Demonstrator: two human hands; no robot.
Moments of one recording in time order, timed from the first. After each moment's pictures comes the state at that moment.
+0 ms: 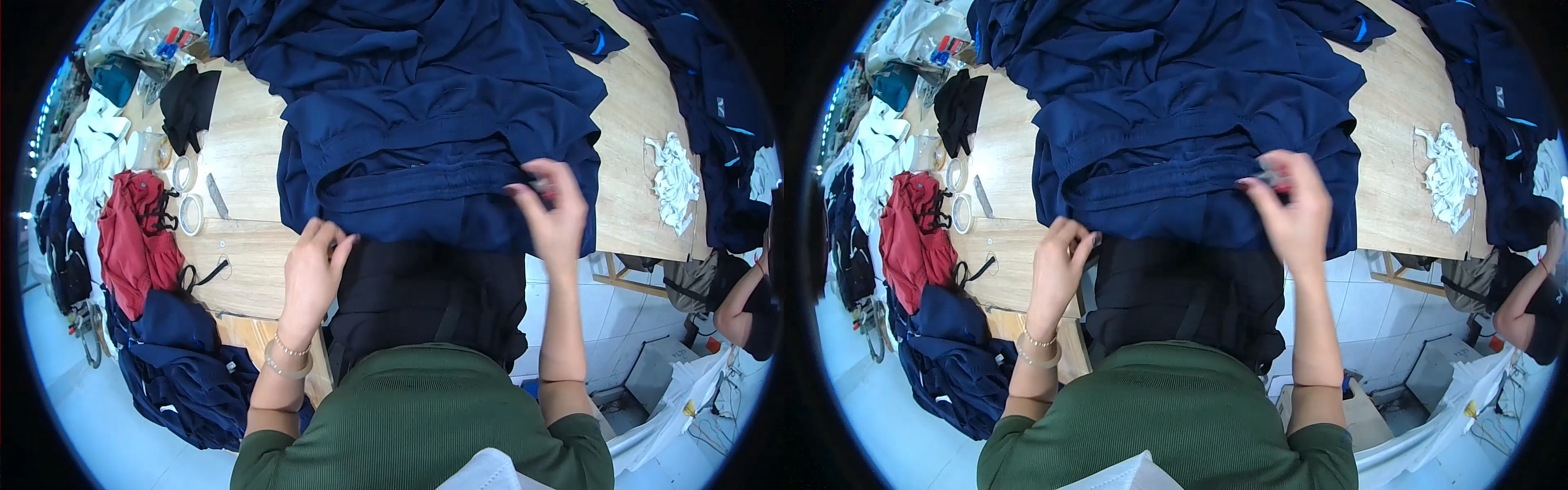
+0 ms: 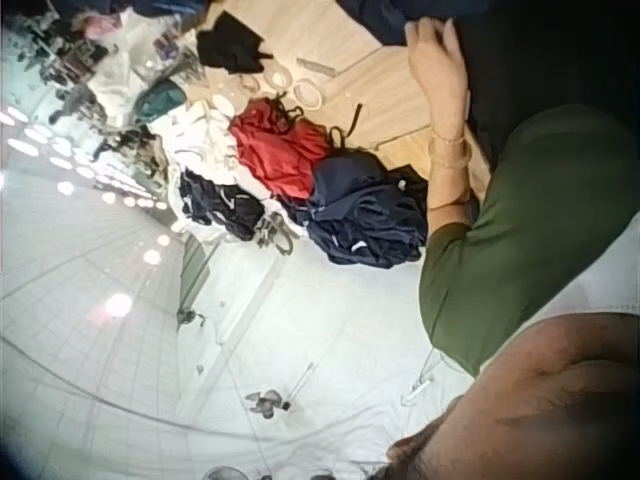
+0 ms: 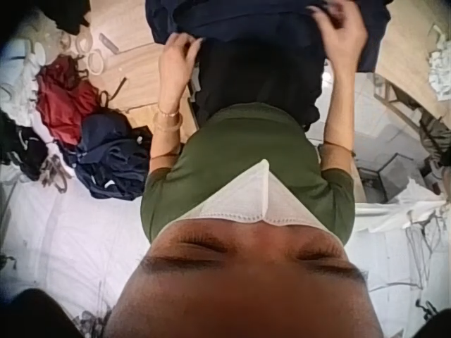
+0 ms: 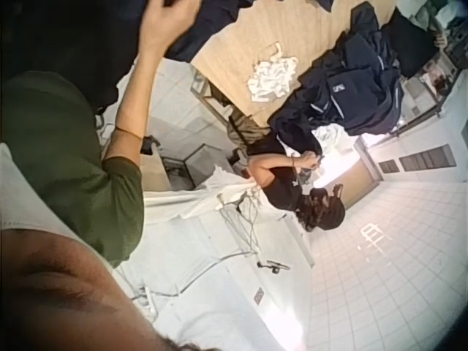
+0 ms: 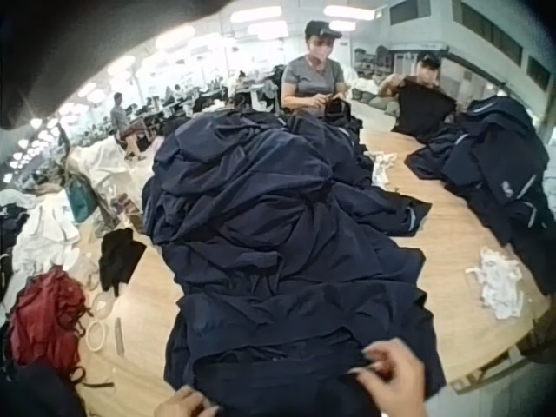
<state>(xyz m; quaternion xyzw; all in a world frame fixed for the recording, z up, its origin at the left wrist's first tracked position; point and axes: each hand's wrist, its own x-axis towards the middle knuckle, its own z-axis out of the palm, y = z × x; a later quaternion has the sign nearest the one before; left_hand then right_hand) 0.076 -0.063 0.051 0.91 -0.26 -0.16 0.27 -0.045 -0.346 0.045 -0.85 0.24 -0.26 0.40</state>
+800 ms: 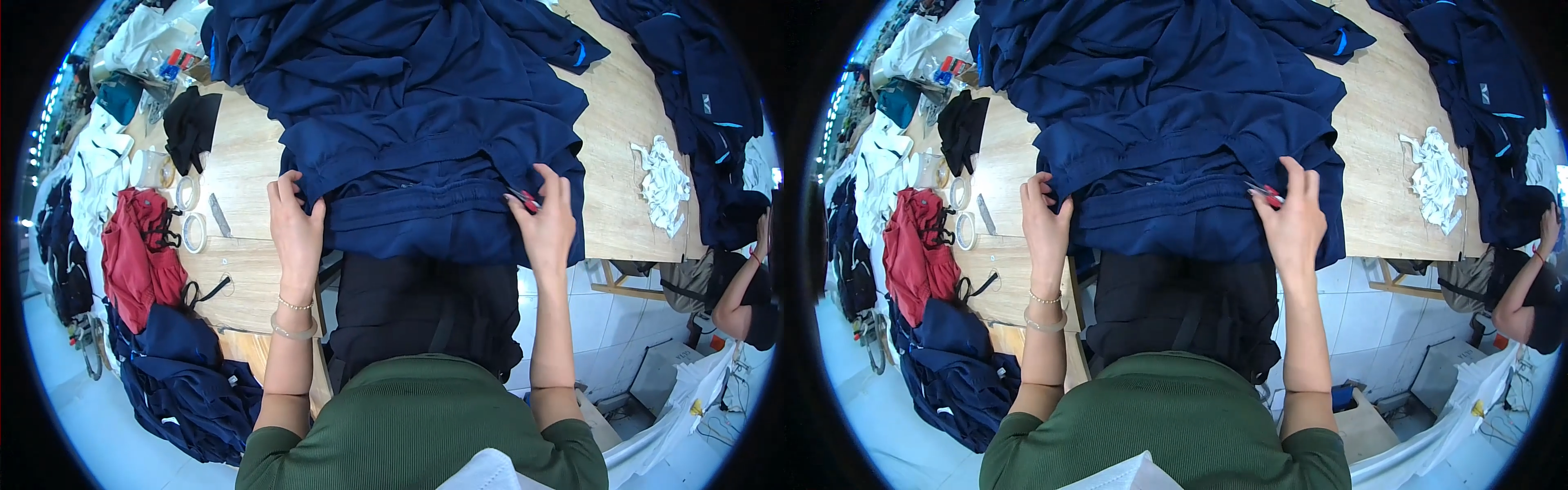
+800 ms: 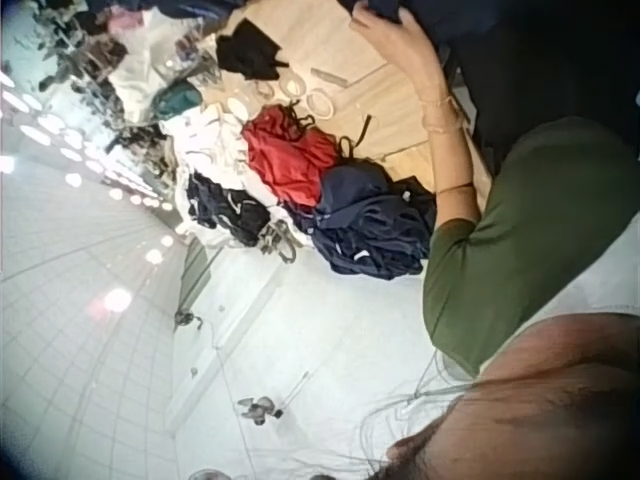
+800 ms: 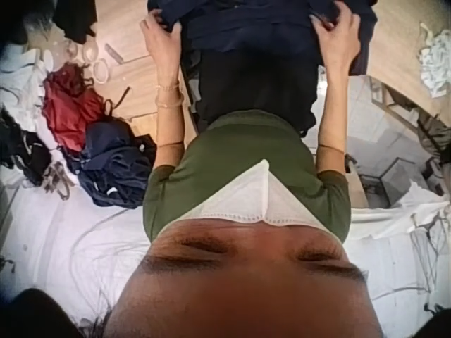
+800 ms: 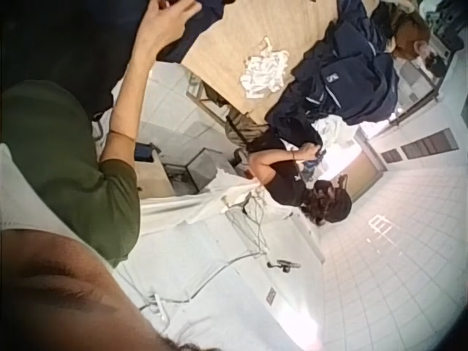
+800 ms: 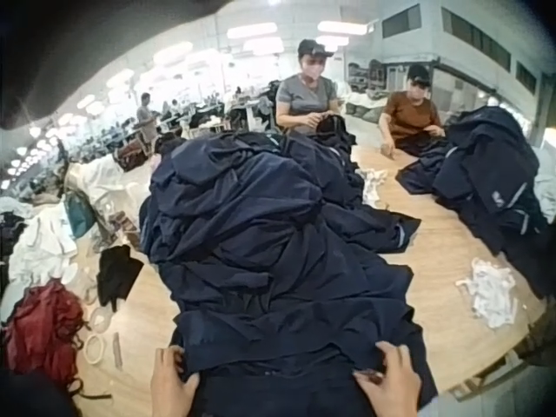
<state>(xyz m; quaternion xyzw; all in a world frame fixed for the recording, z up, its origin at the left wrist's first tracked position) 0.133 -0.095 0.020 0.93 -0.20 0.05 0.30 -0.058 -0.361 0.030 -0.89 0.37 -0.17 0.21</state>
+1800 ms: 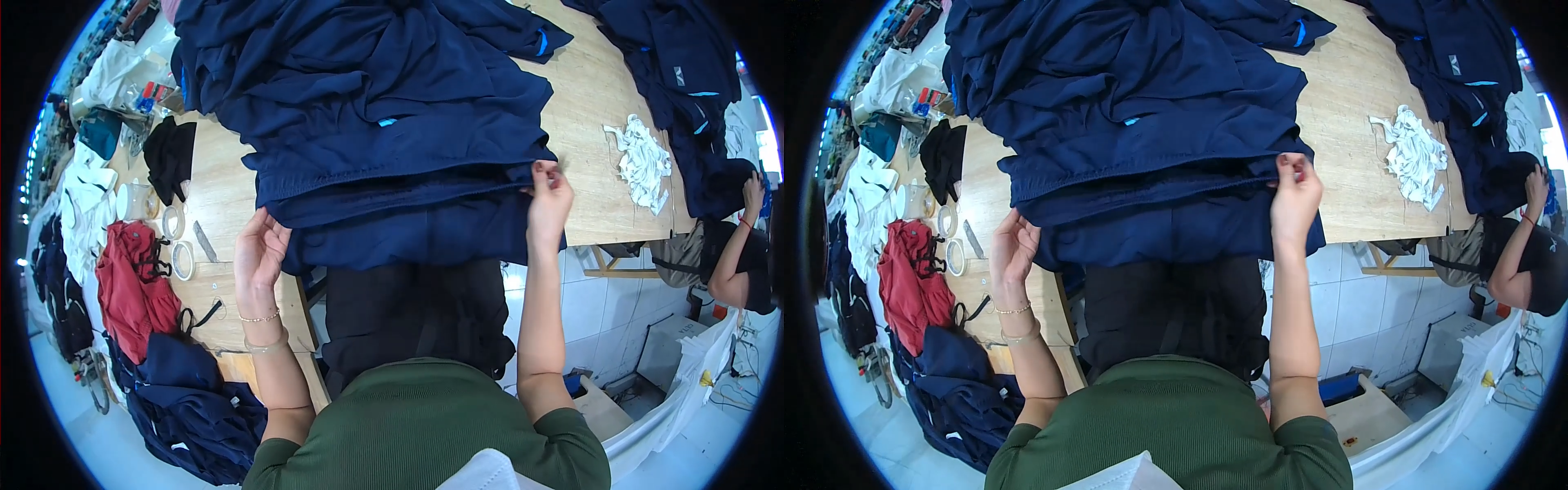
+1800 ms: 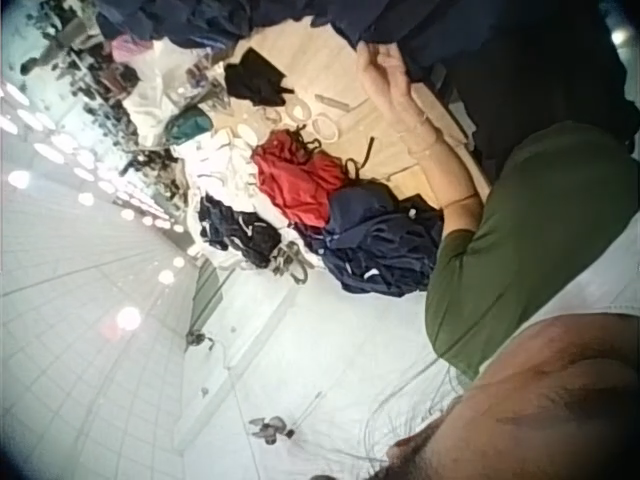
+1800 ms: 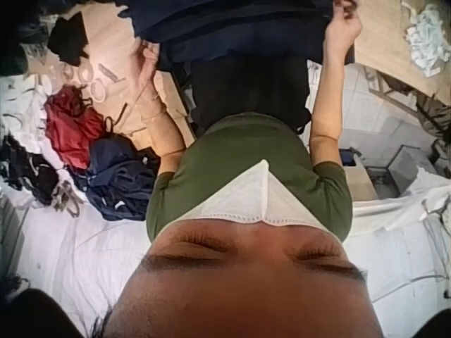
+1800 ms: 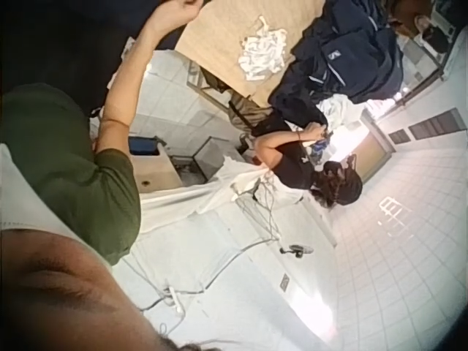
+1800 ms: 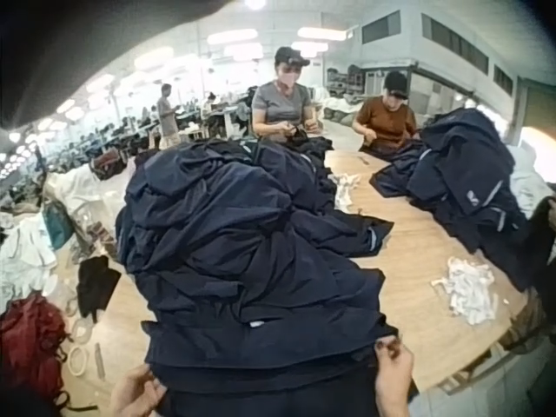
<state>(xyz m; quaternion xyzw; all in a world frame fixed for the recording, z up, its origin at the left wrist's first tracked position) 0.182 -0.048 -0.001 0.34 0.14 -0.39 0.85 -0.060 -0.403 0.004 -0.60 0.47 -0.36 0.54</state>
